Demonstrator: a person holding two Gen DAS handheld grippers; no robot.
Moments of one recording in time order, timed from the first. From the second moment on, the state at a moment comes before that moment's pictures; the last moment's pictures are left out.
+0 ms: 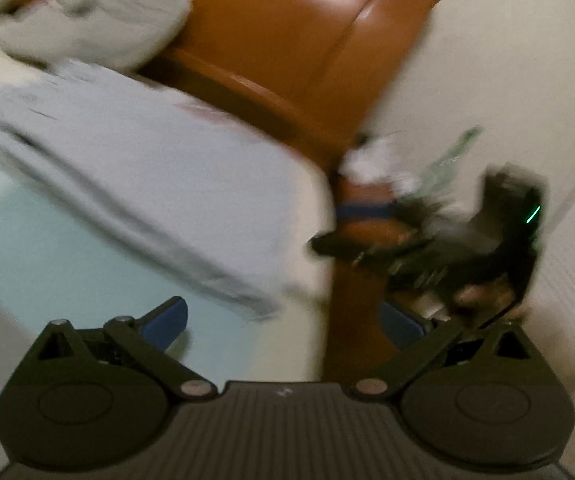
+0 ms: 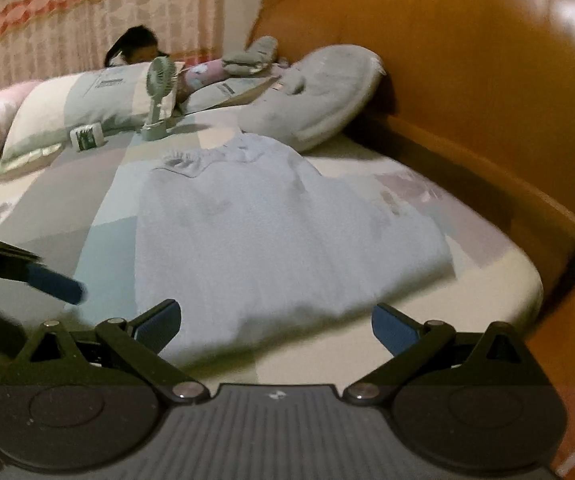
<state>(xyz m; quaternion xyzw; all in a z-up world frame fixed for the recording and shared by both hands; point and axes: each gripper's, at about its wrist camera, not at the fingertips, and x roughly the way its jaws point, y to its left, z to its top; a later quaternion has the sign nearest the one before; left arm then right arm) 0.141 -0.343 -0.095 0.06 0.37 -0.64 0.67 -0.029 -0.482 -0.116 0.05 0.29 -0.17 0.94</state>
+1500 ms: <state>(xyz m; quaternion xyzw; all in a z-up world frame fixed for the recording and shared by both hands) 0.221 -0.564 -0.088 0.16 0.43 -0.53 0.71 -0.029 -0.488 -0.140 0.14 0.28 -0.17 0.93</state>
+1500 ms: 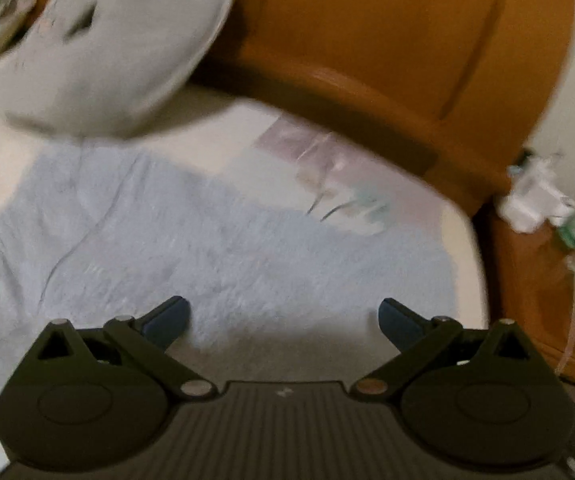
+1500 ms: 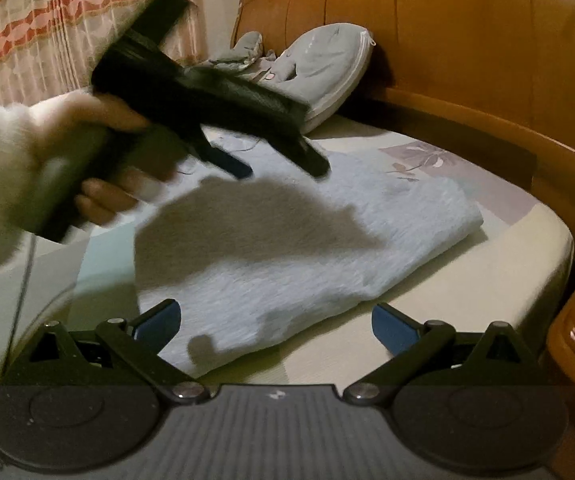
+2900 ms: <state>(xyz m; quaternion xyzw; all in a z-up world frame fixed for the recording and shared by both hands) 0.141 -0.321 -0.074 0.26 0.32 -0.37 0.83 0.127 -0.569 -0.135 0.08 0.36 -0.13 0.92</state>
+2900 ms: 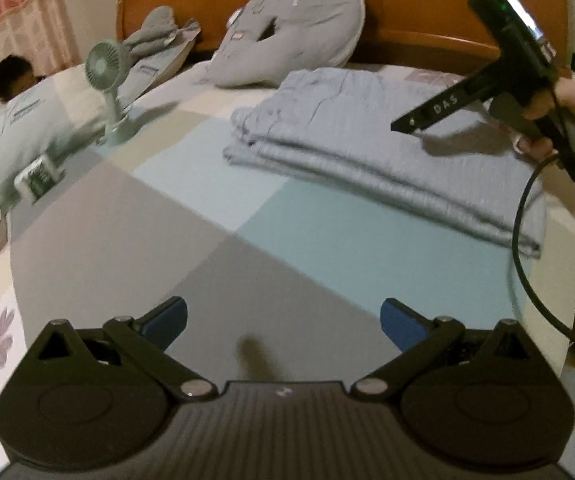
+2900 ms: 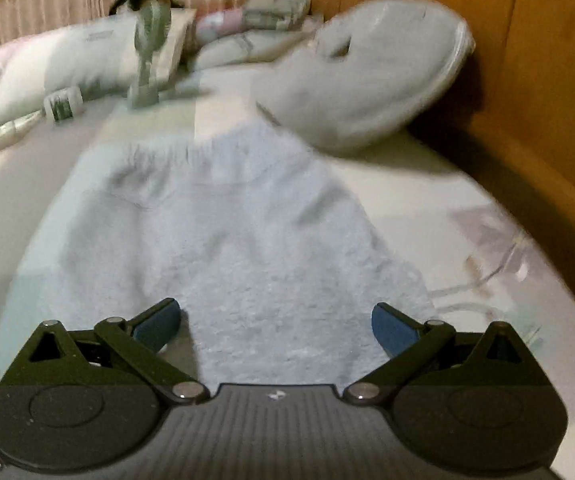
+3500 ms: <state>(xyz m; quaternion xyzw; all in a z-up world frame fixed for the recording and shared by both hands) 0.111 -0.282 -0.060 0.23 0.30 -0.37 0.85 0.142 -0.501 -0.118 0.06 0.42 -0.09 0.90</state>
